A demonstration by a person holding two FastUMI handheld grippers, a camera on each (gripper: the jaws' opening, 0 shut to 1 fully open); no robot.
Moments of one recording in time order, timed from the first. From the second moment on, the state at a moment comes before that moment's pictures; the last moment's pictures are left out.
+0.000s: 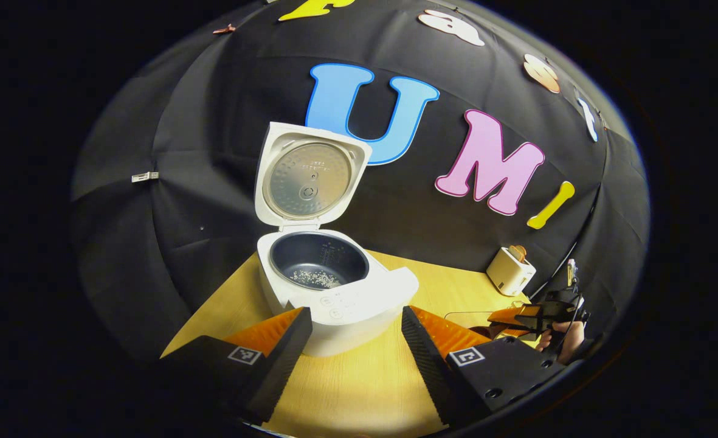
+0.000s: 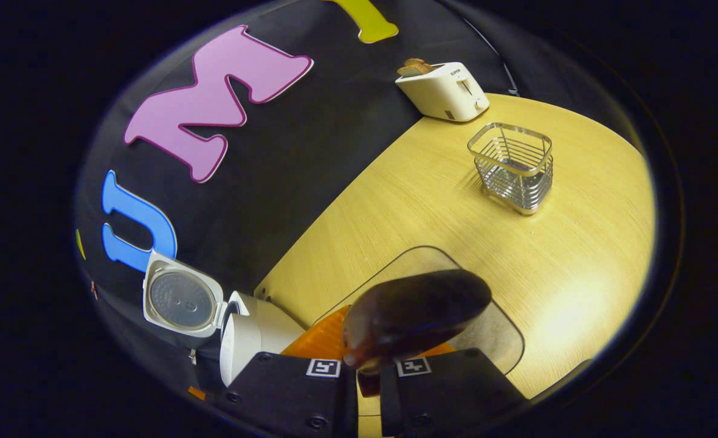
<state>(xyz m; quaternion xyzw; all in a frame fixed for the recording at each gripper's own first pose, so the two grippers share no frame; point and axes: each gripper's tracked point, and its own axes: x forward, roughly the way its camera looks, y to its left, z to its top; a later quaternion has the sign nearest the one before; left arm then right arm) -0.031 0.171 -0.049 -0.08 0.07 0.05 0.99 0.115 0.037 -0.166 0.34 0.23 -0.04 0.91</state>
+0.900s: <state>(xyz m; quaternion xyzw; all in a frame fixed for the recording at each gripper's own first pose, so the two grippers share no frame) -0.042 0.176 -0.041 -0.07 0.05 0.04 1.00 0.126 0.109 -0.045 0.43 0.21 0.05 0.88</state>
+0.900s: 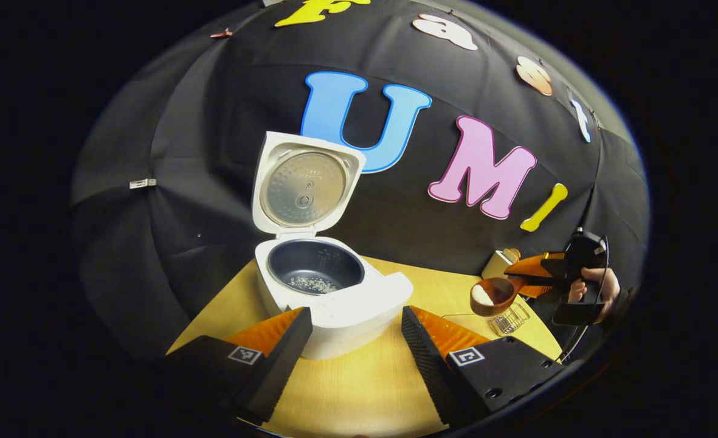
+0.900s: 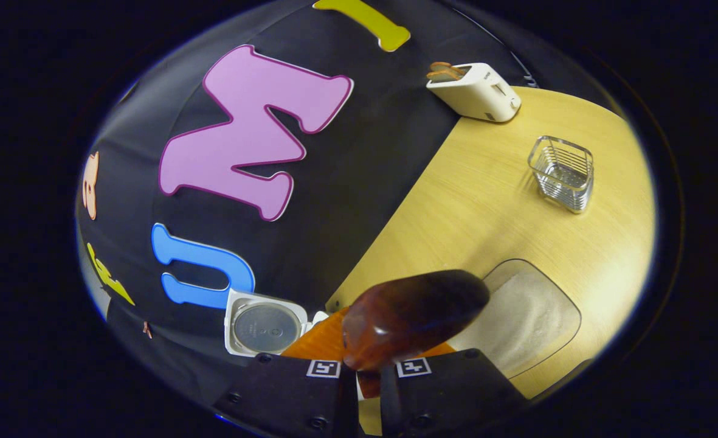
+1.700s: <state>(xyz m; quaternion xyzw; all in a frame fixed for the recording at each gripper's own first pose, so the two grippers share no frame) -0.071 0.271 -0.043 -0.10 0.05 0.14 0.98 0.205 0.297 -0.001 0.36 0.24 0.18 0.88</state>
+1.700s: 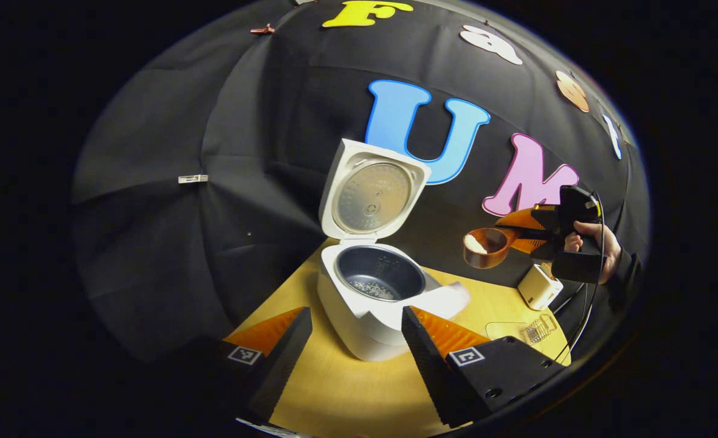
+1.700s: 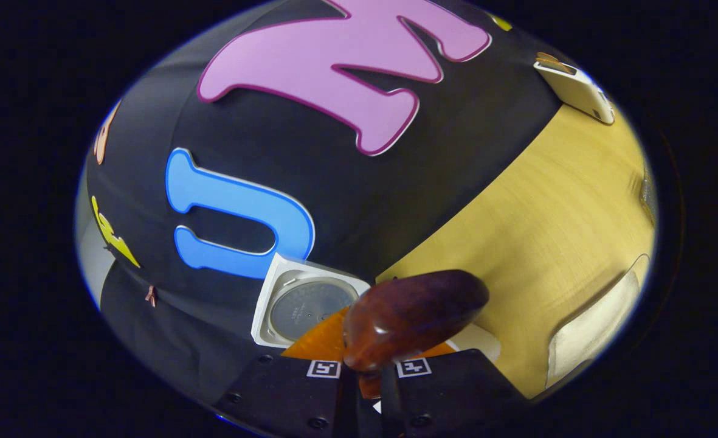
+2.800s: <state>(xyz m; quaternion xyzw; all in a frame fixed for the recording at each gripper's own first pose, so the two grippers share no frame) -0.079 0.333 -0.087 -0.15 0.05 0.20 0.97 0.242 0.455 -0.091 -0.12 0.11 0.28 0.94</state>
